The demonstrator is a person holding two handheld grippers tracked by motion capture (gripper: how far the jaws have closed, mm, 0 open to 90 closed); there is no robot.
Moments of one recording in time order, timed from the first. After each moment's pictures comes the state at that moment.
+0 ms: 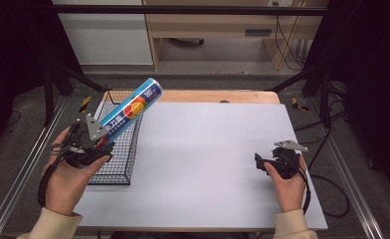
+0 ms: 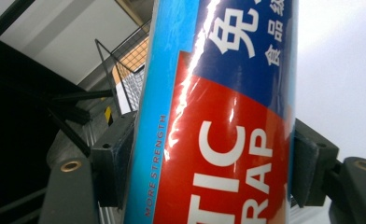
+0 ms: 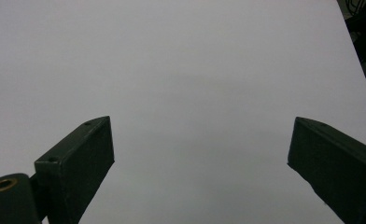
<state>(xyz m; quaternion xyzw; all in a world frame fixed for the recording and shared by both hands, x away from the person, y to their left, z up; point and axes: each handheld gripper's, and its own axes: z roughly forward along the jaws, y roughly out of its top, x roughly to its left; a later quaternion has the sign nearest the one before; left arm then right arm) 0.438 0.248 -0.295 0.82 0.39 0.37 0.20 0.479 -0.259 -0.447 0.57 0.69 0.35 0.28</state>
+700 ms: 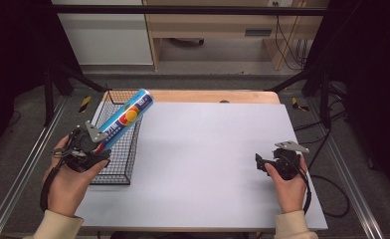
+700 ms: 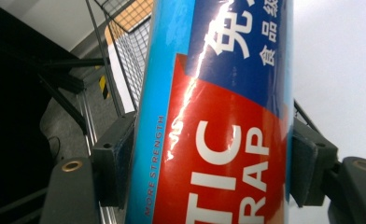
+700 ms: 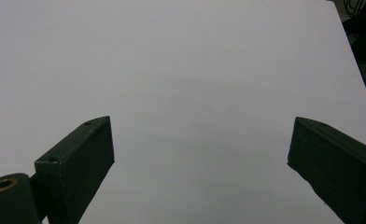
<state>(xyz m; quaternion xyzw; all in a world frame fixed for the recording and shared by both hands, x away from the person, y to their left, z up) 0.445 0.262 -0.322 0.82 0.43 0.34 0.15 0.475 -0.260 -0.446 0.57 0.69 0.35 0.28</state>
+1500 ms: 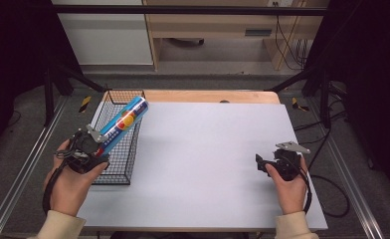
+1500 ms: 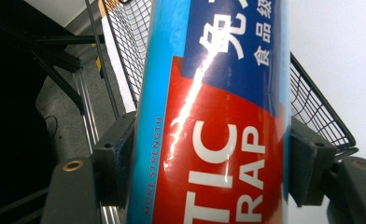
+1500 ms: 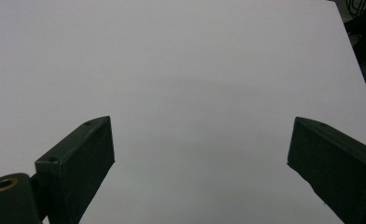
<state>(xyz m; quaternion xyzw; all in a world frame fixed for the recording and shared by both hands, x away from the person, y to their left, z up) 0.450 0.264 -0.335 0.83 0.45 0.32 0.12 0.473 -0.261 -0.446 0.57 0.69 0.35 0.28</state>
